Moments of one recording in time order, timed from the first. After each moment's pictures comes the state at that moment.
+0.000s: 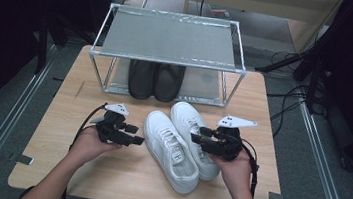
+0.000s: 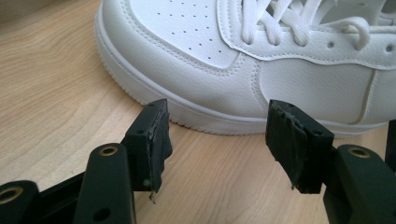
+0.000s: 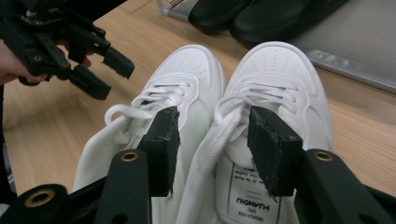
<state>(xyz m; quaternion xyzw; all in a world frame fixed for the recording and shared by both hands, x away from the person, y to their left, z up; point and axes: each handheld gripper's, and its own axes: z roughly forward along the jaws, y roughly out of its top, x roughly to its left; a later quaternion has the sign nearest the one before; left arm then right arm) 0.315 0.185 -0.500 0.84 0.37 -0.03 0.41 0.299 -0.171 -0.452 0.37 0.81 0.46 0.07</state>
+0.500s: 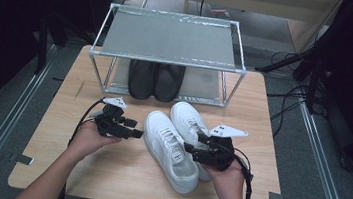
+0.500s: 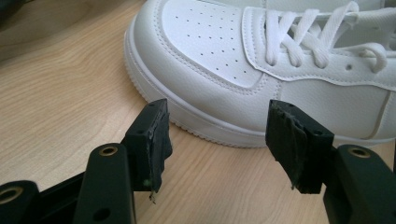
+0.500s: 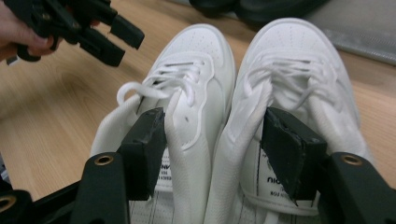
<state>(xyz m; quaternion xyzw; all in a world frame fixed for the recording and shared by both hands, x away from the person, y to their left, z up) 0.331 0.193 -0.498 0.83 0.37 -0.03 0.41 0.276 -0.155 -0.464 0.38 0.81 0.44 0.08</state>
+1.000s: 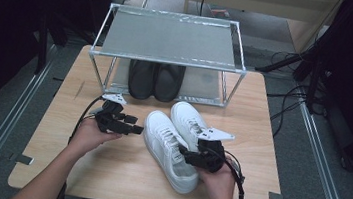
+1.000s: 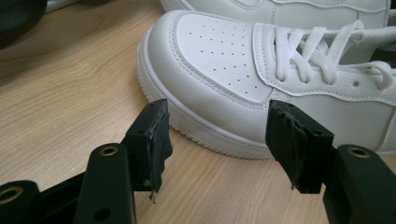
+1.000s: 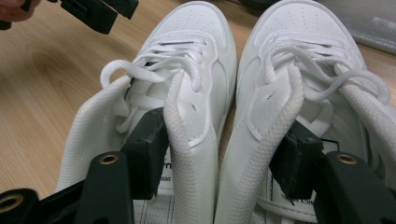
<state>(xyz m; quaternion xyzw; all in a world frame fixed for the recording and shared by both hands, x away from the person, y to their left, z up) 0.340 0.197 -0.497 0.82 0.38 -0.03 0.42 0.274 -0.136 -0.480 0.38 0.82 0.41 0.11</state>
